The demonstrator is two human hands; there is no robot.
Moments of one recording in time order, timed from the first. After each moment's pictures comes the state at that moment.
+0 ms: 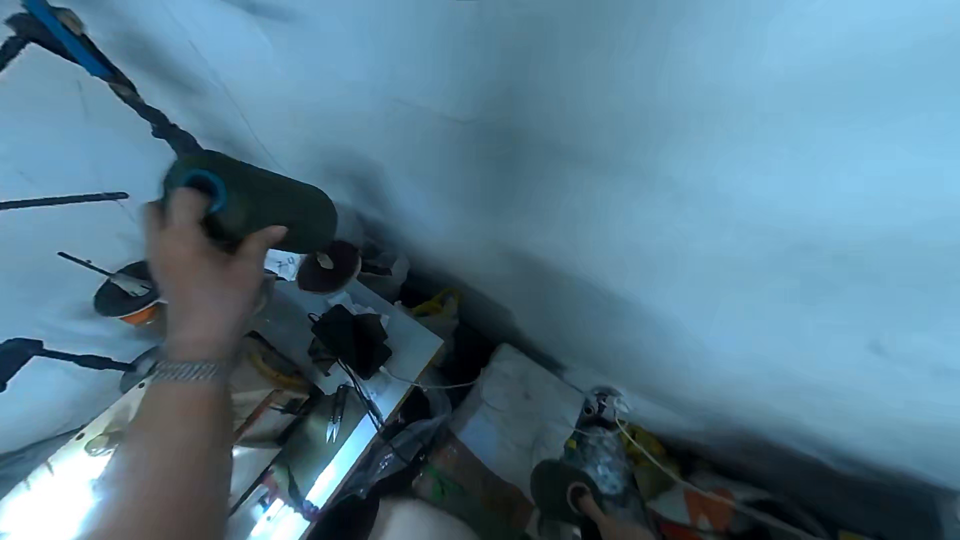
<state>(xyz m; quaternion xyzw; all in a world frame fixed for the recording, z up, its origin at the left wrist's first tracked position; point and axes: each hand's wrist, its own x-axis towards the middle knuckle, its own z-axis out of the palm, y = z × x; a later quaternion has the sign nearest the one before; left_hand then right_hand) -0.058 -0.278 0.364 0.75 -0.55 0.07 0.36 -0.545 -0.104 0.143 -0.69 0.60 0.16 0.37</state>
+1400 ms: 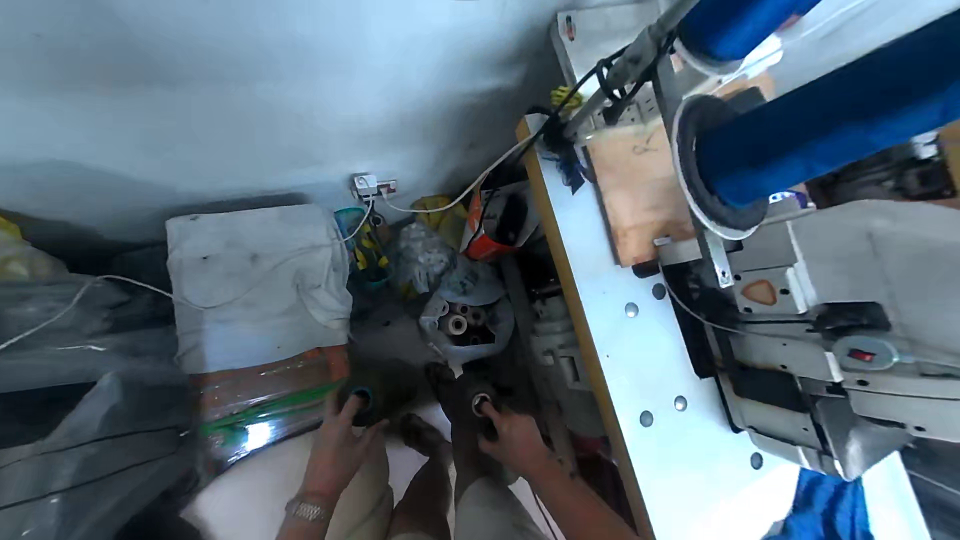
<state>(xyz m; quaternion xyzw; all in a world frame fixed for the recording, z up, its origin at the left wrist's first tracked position) -0.368 0.040 -0.065 0.45 -0.78 -0.43 0.07 -0.612 0.224 -0.043 -0.38 0.77 0.12 0.51</state>
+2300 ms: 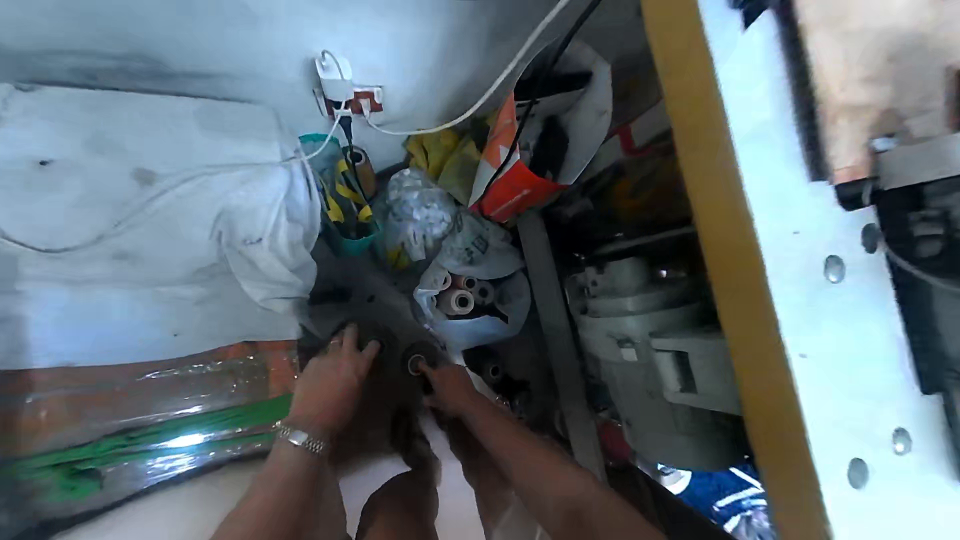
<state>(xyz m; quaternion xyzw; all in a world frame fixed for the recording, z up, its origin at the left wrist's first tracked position) -0.416 -0.002 -0.214 0.31 -0.89 -0.20 -0.28 -0.565 0.153 -0.293 -0.43 0.70 0.08 0.56</state>
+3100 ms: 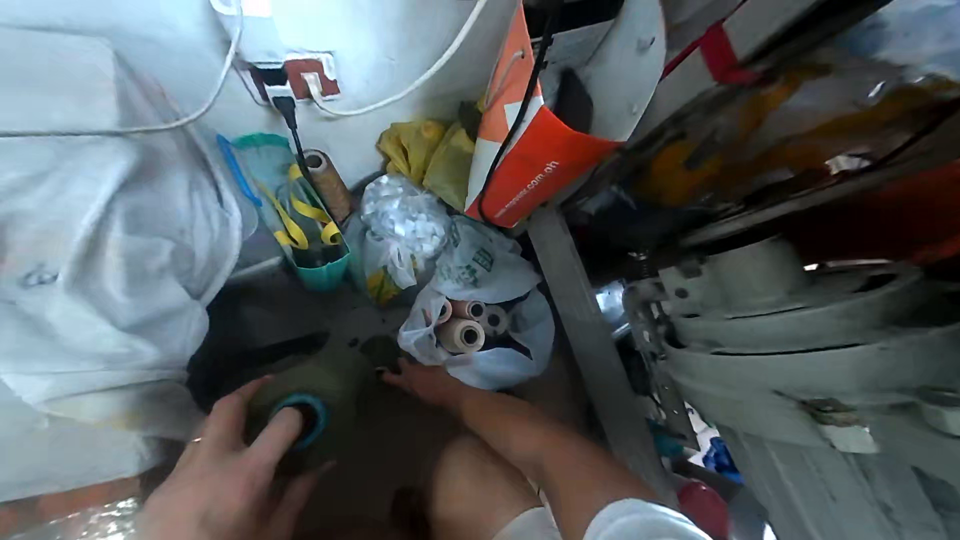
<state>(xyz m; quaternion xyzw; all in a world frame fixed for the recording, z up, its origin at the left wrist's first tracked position) -0.400 -0.022 -0.225 0.31 -0.91 -0.28 -0.02 -0.601 0.085 -0.473 -0.58 0.63 0.03 0.52</state>
